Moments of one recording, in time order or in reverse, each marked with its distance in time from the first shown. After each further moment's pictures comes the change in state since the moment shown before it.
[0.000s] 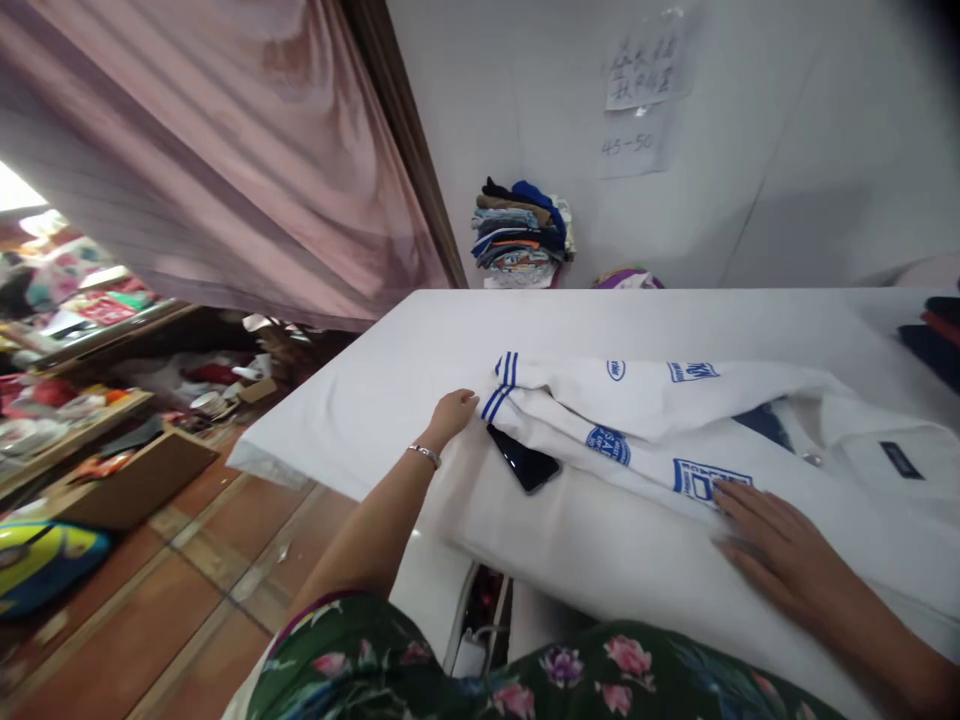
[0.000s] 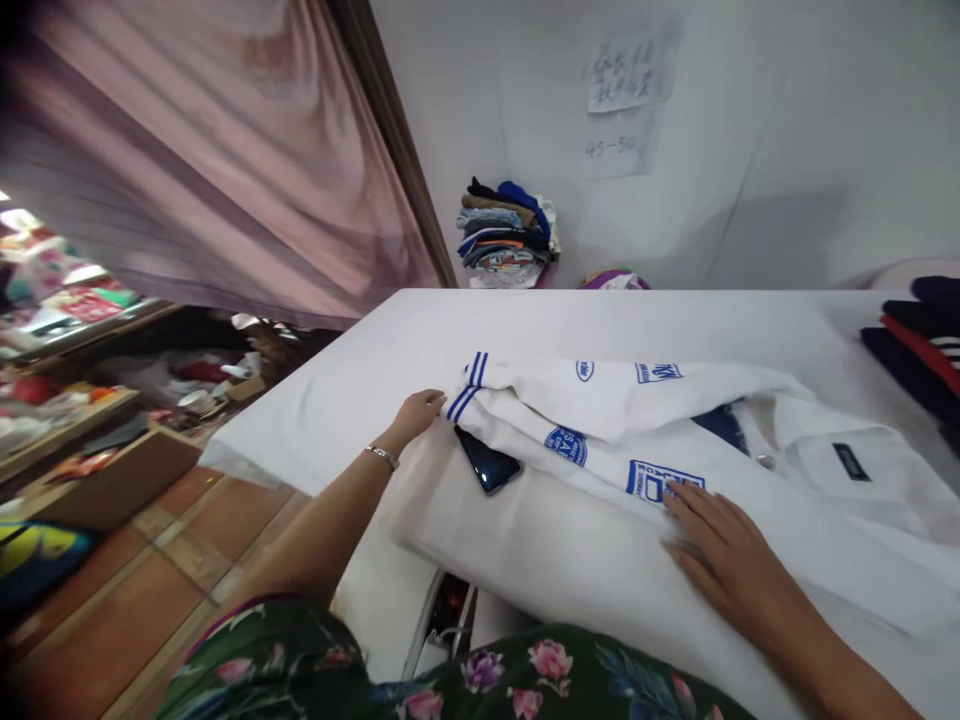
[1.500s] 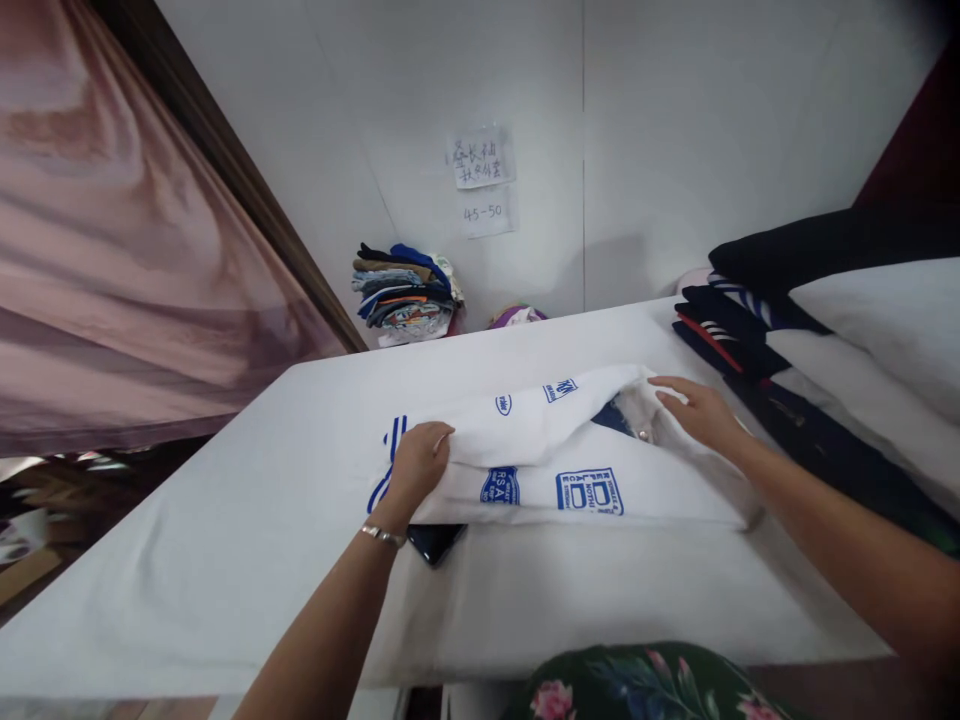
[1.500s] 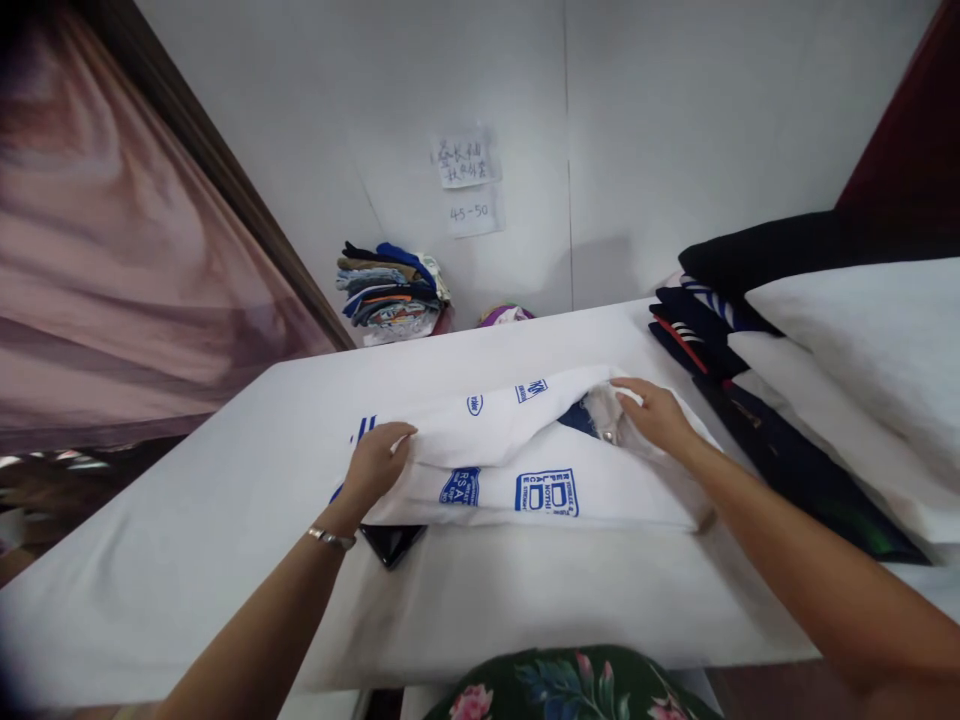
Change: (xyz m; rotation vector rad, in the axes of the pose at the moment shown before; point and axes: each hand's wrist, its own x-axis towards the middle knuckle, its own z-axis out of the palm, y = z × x) left_hand -0.014 0.126 0.037 0.198 0.164 0.809; right_hand 0.062 0.112 -0.089 0.264 0.275 0.733
